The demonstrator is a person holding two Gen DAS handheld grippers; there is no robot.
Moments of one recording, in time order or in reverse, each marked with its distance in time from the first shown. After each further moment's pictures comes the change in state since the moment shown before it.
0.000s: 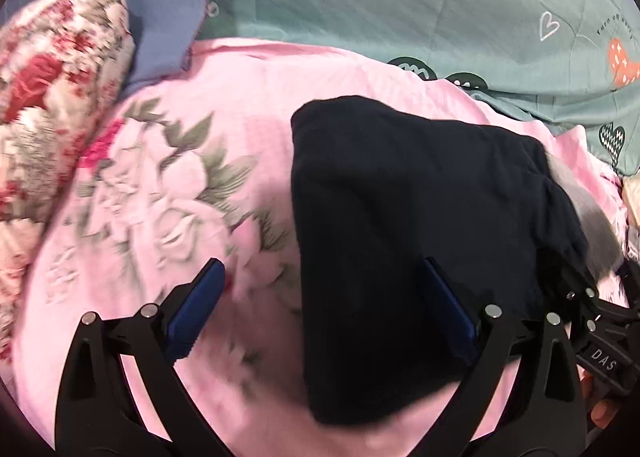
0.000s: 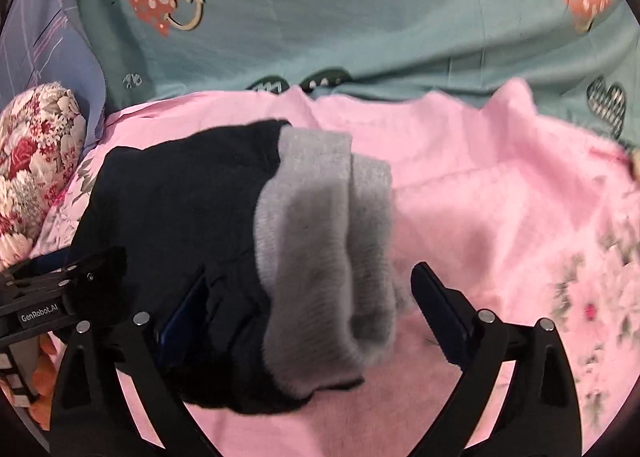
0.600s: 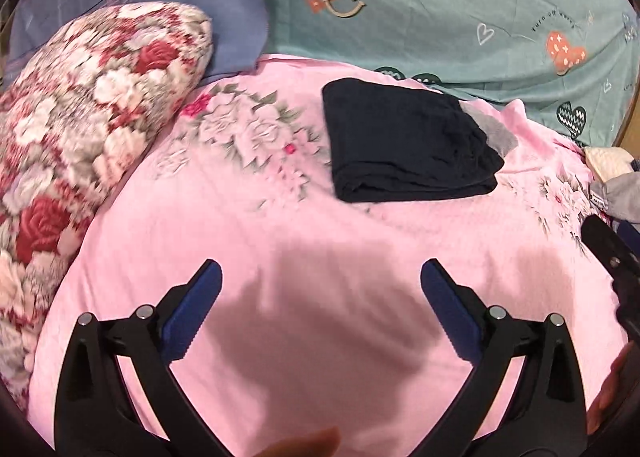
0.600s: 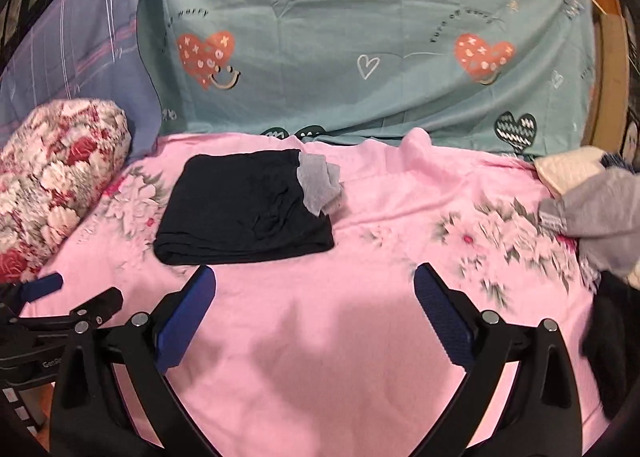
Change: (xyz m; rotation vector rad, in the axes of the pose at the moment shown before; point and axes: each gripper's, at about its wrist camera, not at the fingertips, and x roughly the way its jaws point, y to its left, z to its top) left arm -0.150 0.019 -0.131 -0.020 -0.102 0.015; right arm -0.192 0.032 -0.091 0.033 -0.168 -0.090
